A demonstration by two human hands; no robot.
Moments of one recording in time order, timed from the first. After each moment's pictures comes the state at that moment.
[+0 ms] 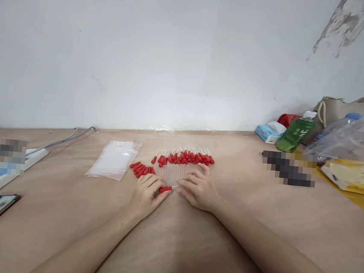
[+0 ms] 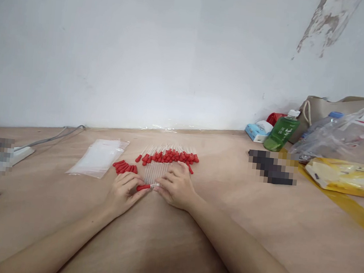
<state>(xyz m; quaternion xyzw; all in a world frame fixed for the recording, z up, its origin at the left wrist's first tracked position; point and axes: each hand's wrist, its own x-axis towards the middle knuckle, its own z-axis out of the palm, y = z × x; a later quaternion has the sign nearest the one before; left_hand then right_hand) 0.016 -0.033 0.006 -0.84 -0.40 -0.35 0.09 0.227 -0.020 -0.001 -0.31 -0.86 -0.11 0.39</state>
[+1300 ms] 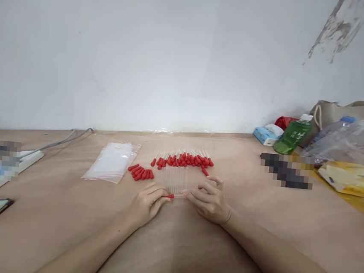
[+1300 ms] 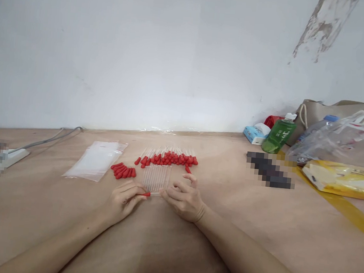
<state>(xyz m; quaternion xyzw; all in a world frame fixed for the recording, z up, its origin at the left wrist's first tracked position) 0.013 -0.036 0.002 -0.88 -0.32 -0.35 -0.03 0.252 -0.042 -0.006 -0.35 -0.87 -0.12 0.33</state>
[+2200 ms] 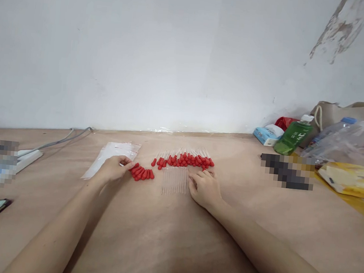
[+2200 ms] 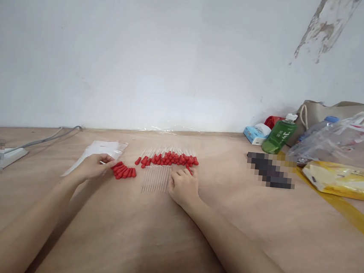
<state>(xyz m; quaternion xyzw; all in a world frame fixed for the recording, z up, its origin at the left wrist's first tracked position) -0.076 0.046 0.048 -0.67 -0.69 -0.22 -0.17 0.226 -0.014 -0.008 -0.54 -0.77 -0.12 0.30</state>
